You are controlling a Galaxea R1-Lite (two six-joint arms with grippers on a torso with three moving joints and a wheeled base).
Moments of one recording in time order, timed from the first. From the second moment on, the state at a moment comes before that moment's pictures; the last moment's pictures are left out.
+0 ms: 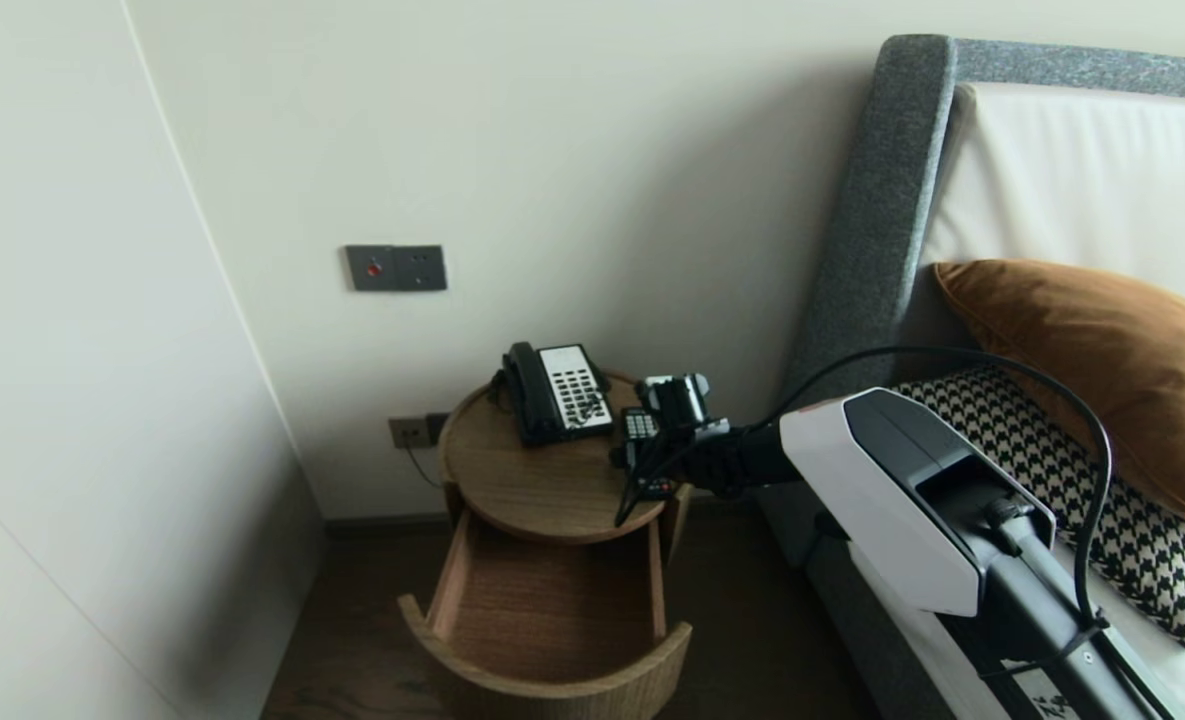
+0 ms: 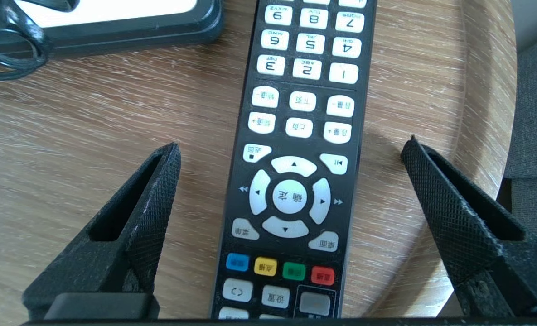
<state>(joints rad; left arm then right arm) 0.00 0.00 0.00 0.00 0.00 0.00 0.45 2.69 -1.95 -0.19 -0.15 0.22</state>
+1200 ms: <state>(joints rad) 0.00 0.00 0.00 0.00 0.00 0.00 0.46 2.71 -1.95 -0.19 -0.19 0.19</state>
